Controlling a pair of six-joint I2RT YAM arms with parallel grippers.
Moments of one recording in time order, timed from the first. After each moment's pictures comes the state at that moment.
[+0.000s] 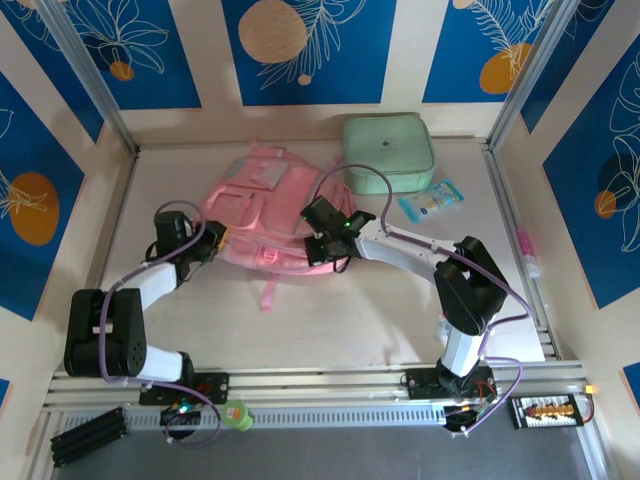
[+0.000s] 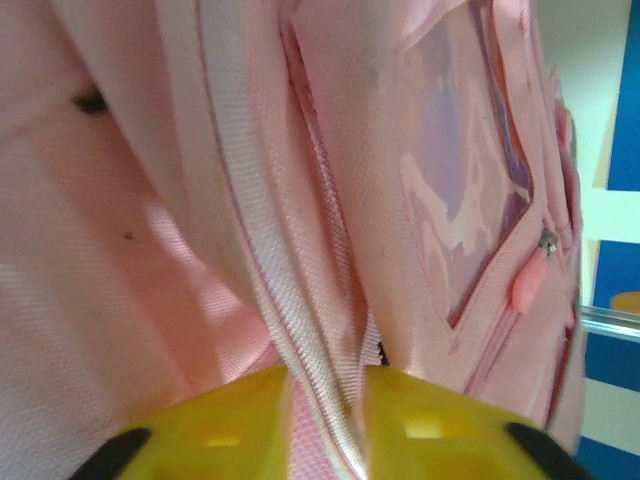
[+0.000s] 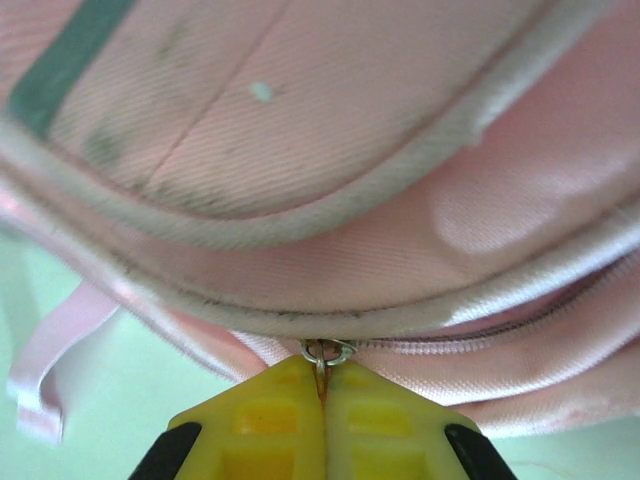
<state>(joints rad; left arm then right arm) 0.04 1.40 0.59 0.19 0.43 -1.07 0.81 1.77 1.30 -0.61 0.01 0.46</state>
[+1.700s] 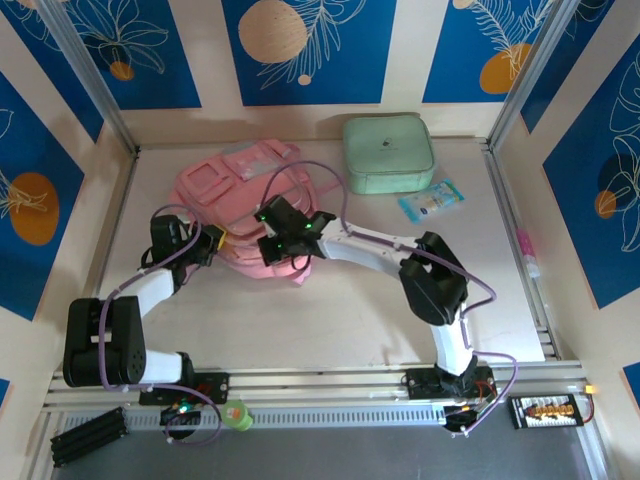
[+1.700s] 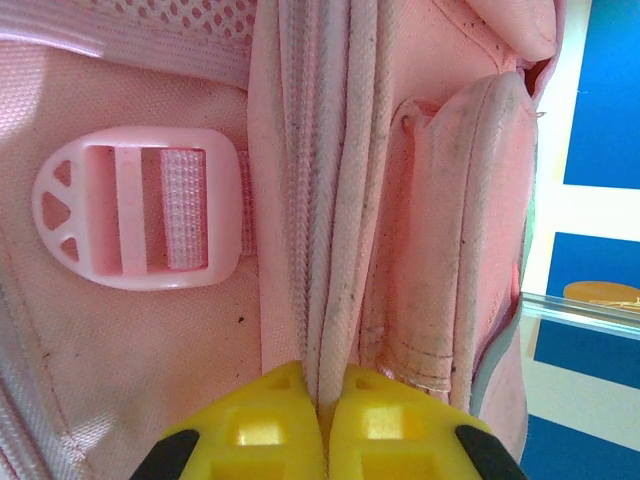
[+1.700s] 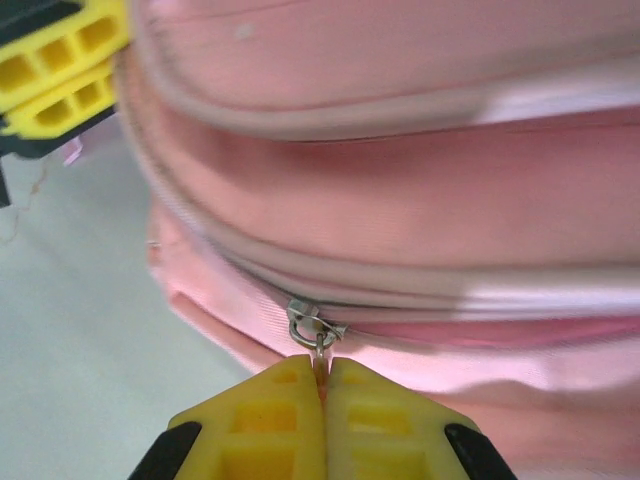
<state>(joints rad) 0.05 1.36 0.53 0.24 0.50 -1.15 0.91 1.96 1.55 -0.52 -0.04 0.42</state>
